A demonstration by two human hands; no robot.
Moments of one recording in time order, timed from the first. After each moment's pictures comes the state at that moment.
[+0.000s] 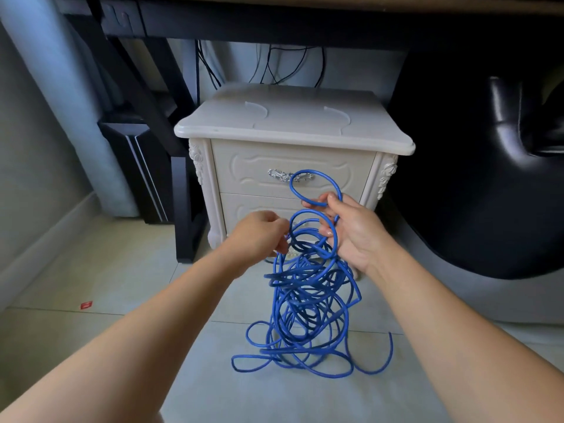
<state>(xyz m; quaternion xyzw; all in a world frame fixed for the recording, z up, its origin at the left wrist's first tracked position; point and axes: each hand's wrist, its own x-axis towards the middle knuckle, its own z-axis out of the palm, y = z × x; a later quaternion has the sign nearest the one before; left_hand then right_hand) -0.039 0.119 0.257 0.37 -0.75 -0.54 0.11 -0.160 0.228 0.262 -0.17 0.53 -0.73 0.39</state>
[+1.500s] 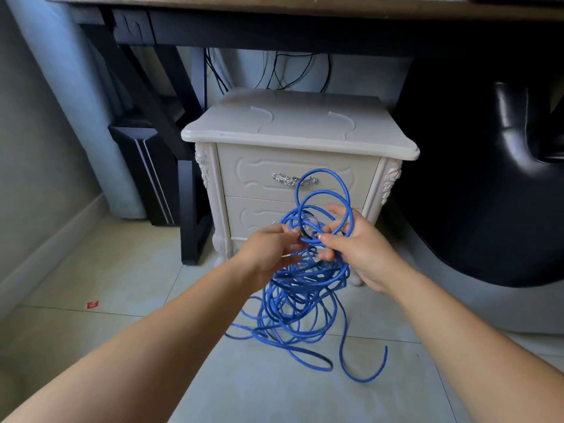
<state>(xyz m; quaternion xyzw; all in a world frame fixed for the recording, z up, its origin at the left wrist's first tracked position) -0.046 0.134 0.236 0.31 -0.55 -0.76 0.13 -0.157 0.252 0.248 -0.28 0.68 -0.60 0.30</state>
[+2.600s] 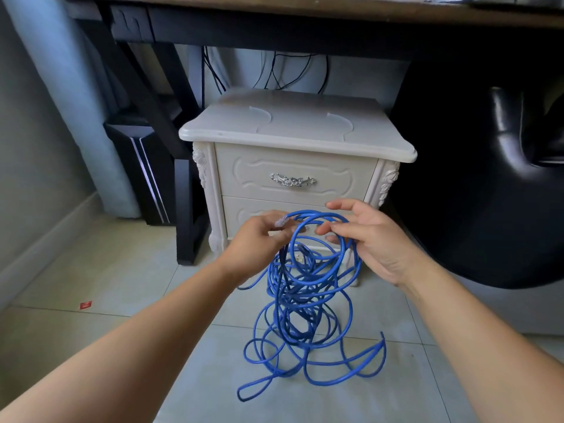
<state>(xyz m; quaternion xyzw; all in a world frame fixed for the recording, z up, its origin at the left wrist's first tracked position) -0.035 0.113 0.235 0.19 -0.77 -0.57 0.21 -0.167 0.264 0.272 -0.32 0.61 -0.63 0.36</state>
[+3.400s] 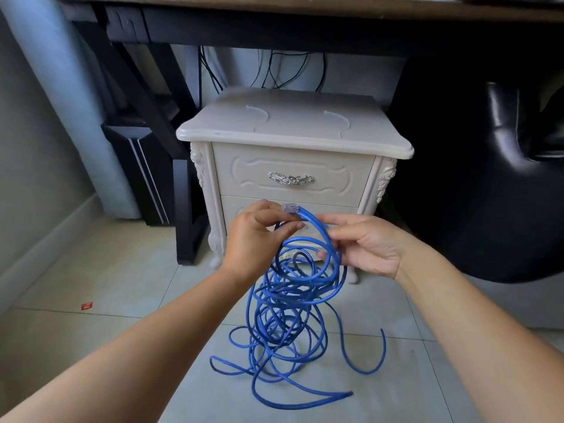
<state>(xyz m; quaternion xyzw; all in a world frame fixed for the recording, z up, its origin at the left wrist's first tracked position) -0.034 0.129 0.239 0.21 -0.79 -0.40 0.40 -0.177 0.257 0.266 -0.22 0.56 -0.58 0.54</state>
